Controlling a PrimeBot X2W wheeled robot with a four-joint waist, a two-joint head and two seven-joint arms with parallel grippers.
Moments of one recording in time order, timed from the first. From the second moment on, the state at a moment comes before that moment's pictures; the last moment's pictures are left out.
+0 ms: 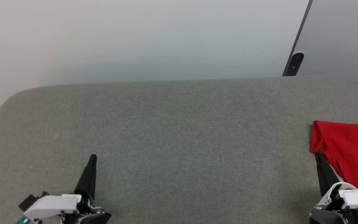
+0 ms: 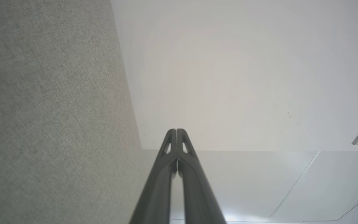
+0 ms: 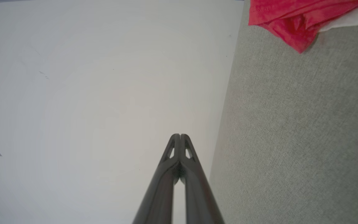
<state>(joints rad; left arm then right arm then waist) -0.10 0.06 0.11 0.25 -1.62 -0.13 0.11 -0.11 -0.05 -0.11 0.25 1.61 0.13 0.11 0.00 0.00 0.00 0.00</state>
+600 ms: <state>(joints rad) -0.10 0.06 0.11 0.25 -1.62 -0.13 0.11 -0.11 -0.05 -0.11 0.25 1.61 0.13 0.11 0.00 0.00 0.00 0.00</state>
